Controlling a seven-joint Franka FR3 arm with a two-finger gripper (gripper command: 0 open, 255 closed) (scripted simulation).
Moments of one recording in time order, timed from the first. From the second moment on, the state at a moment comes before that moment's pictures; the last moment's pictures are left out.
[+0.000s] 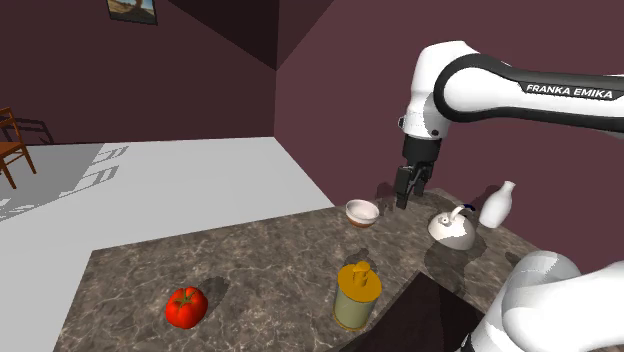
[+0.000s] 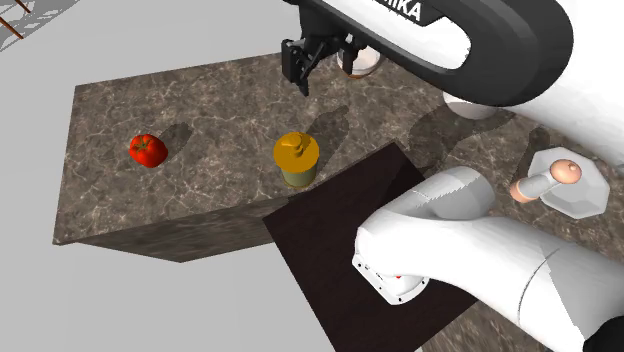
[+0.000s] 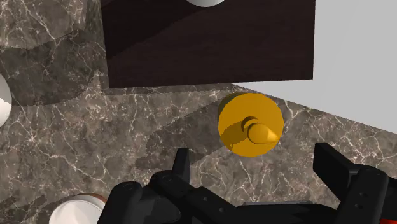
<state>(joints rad) -0.02 -0.75 0.04 -2.39 0.04 1.53 0.01</state>
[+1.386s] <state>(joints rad) 0.07 -0.53 0.18 -2.85 0.15 2.37 0.04</state>
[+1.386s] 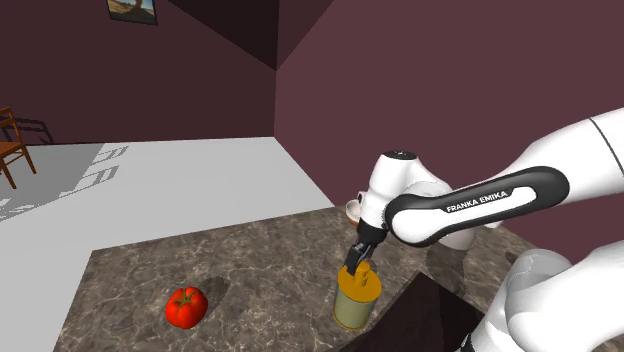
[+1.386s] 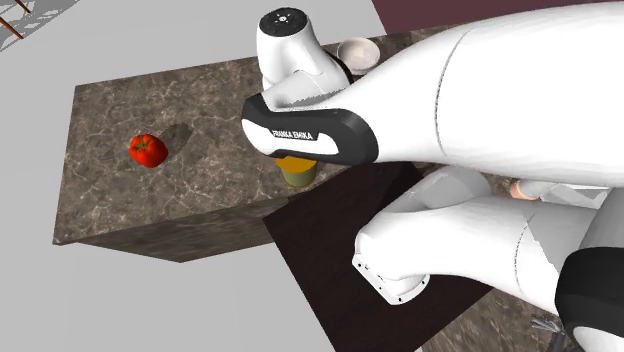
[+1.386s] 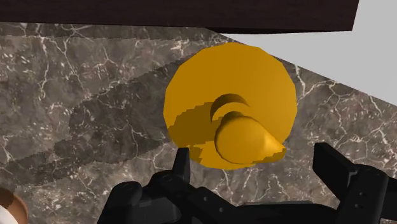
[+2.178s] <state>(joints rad) 0.07 -0.46 0.20 -2.88 0.15 2.48 0.05</state>
